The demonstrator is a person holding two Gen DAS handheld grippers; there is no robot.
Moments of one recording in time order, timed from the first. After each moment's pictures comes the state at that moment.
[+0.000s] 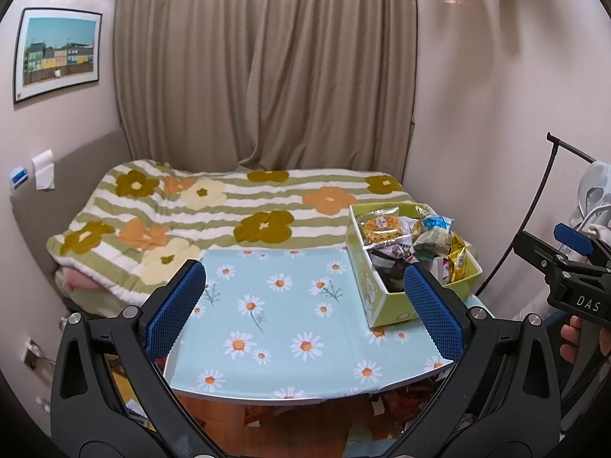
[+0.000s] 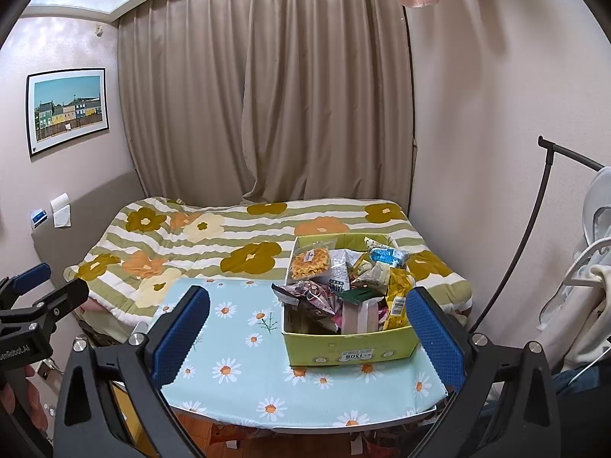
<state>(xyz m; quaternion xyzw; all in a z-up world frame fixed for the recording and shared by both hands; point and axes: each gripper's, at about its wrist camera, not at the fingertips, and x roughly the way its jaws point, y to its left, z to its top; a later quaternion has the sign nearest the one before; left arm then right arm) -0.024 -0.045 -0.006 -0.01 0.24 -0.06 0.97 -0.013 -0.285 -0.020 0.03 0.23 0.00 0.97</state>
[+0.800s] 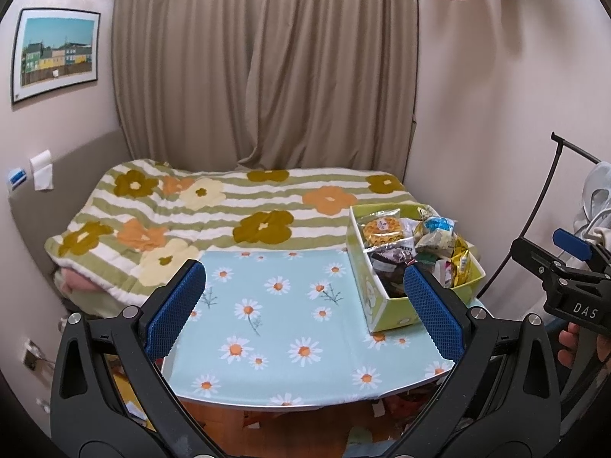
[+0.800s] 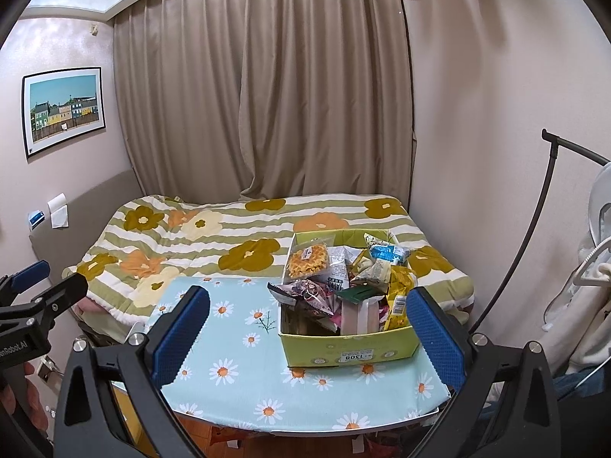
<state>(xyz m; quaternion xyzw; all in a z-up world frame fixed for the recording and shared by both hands) -0.010 -0.044 -0.009 0.00 0.24 -0.06 0.97 -0.010 -0.285 -0.023 0.03 0.24 0.00 0.97</state>
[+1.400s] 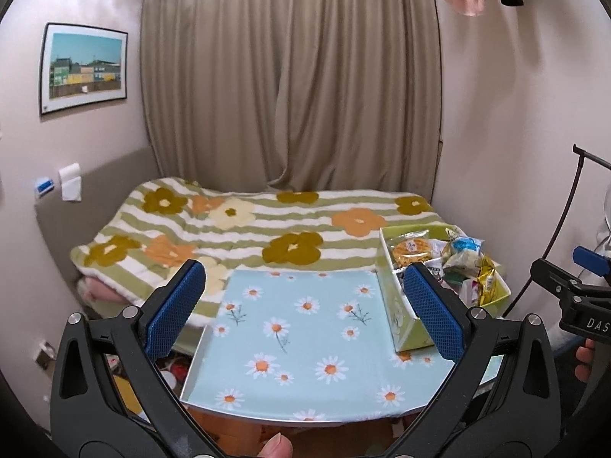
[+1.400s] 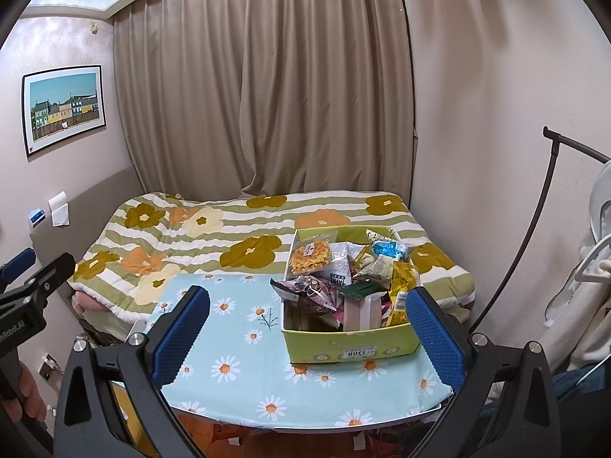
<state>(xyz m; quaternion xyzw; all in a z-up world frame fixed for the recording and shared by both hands) -0.020 -0.035 -0.002 0.00 0.20 -0.01 0.98 -0.011 -0.277 -0.026 0.03 0.25 0.00 0.97</state>
